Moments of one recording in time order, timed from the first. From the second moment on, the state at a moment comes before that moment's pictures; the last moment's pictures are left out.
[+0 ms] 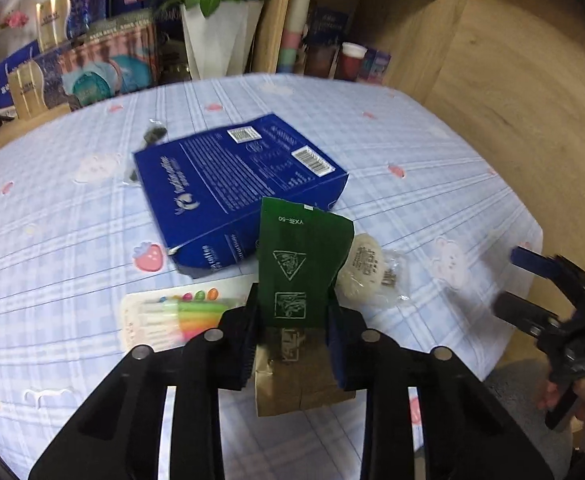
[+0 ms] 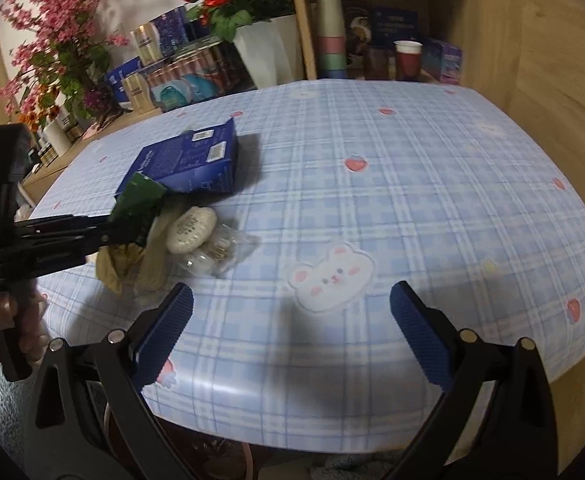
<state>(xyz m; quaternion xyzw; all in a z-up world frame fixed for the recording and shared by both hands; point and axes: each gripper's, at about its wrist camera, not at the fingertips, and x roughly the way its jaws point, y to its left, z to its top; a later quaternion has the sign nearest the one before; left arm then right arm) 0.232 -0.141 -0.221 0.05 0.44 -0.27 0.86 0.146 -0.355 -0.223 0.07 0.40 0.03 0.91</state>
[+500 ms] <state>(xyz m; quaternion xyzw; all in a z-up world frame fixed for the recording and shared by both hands) 0.188 -0.045 -0.195 -0.08 0.42 -0.22 0.88 0.230 -0.284 -0.246 0.01 0.44 0.10 0.89</state>
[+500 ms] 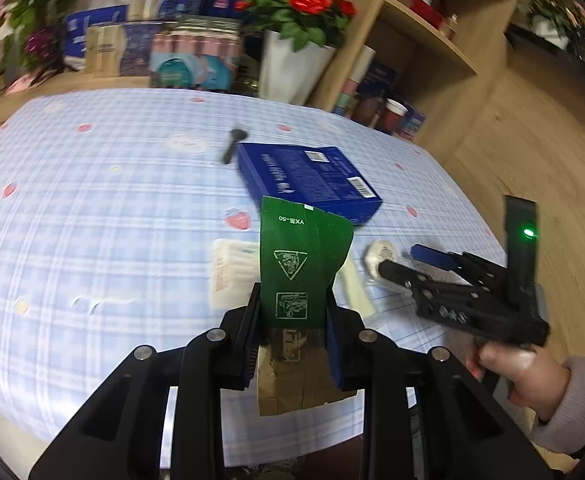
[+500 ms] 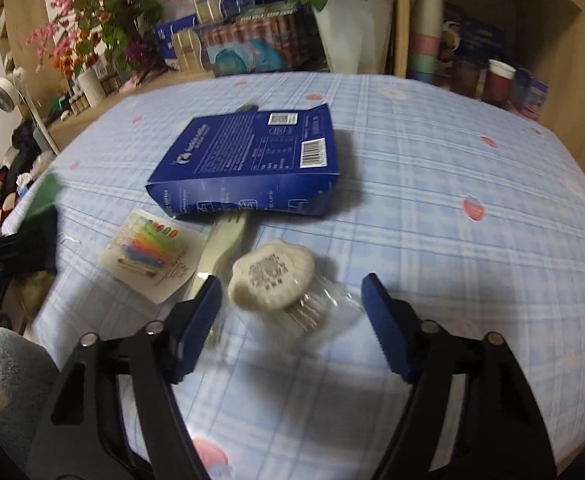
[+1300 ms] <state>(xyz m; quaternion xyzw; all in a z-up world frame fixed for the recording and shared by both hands) 0.139 0.000 -0.176 -0.11 0.39 -0.20 0.89 0.206 -0.268 -0.227 0.01 0.43 0.12 0.90</state>
